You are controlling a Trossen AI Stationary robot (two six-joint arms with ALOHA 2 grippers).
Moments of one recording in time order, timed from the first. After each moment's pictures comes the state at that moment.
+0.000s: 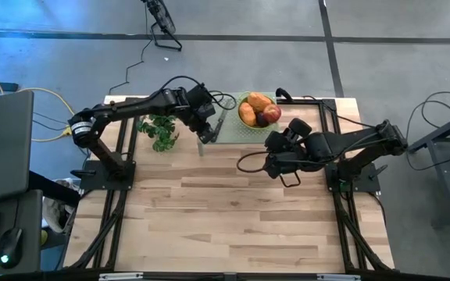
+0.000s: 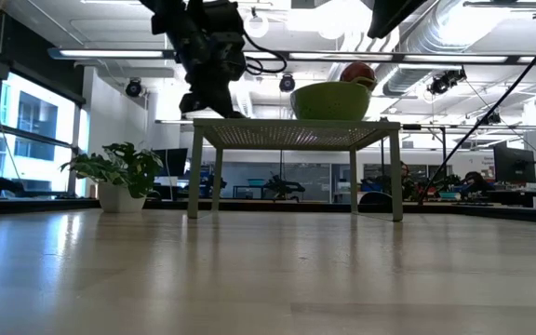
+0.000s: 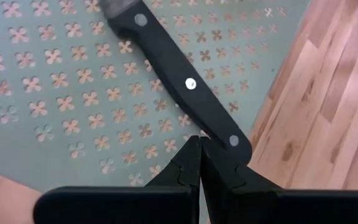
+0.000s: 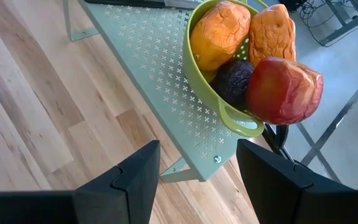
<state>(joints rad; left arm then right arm) 0.44 1.59 1.39 -0.82 0.28 -0.26 0.24 1.50 1.57 -1.36 0.76 0.65</state>
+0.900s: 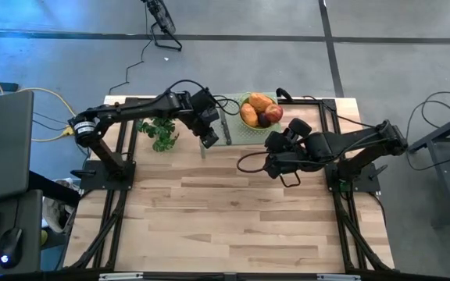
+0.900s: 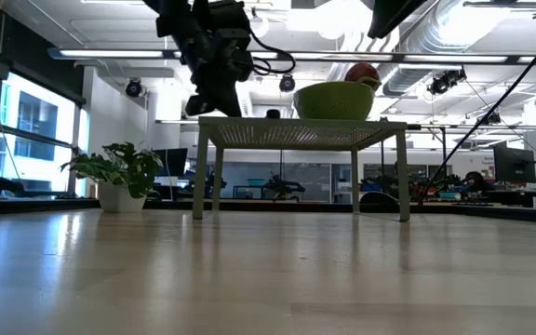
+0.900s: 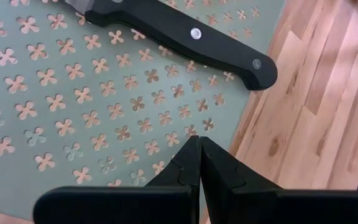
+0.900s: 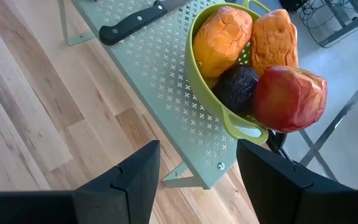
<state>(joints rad) 0.40 1.62 1.40 -0.79 0.31 -0.27 0.24 1.50 1.57 -1.36 0.76 0.64</state>
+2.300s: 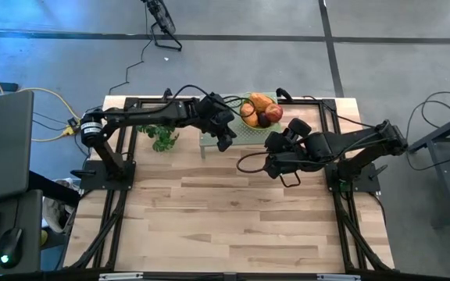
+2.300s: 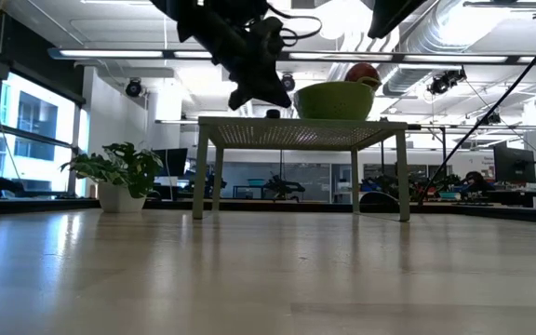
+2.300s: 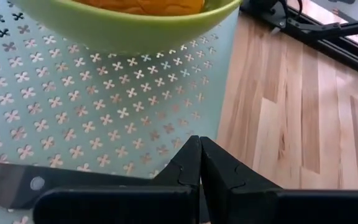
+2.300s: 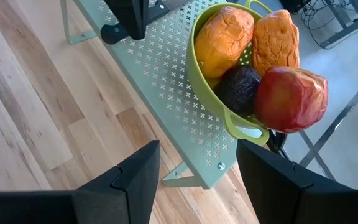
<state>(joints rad) 0.31 1.68 1.39 -0.40 0.22 -0.21 0.24 1.50 1.57 -1.36 0.76 0.63</state>
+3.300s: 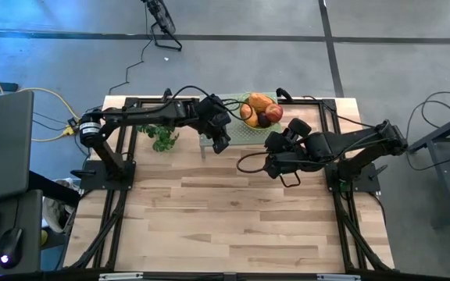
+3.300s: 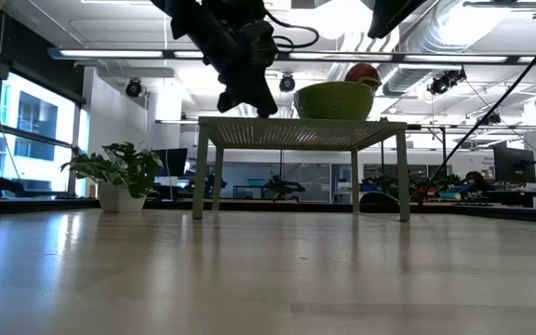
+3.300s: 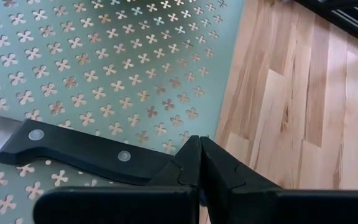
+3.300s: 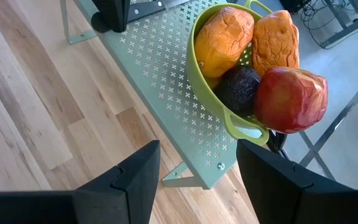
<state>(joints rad) 0.31 1.66 1.40 -0.53 0.23 -0.20 0.24 1.50 1.57 -1.36 0.76 0.63</state>
